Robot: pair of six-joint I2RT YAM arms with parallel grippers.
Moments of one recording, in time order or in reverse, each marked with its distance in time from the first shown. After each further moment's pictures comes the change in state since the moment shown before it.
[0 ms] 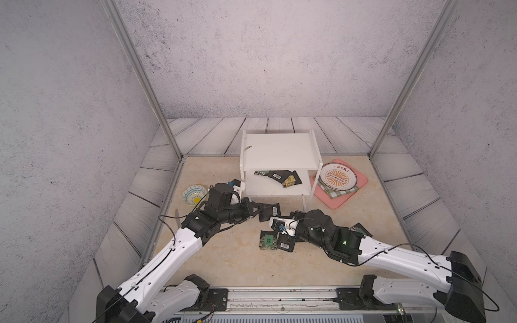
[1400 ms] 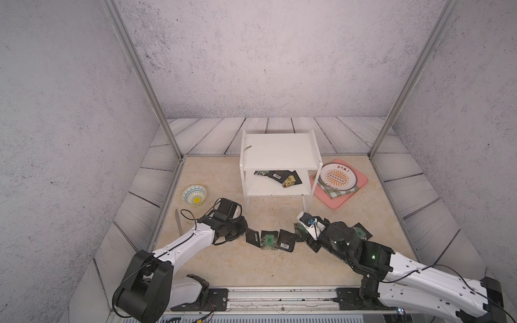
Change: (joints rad) left arm 0.100 0.217 -0.248 -0.025 -0.145 0.134; right arm 0.002 -0.320 -0.137 -0.232 0.166 0.487
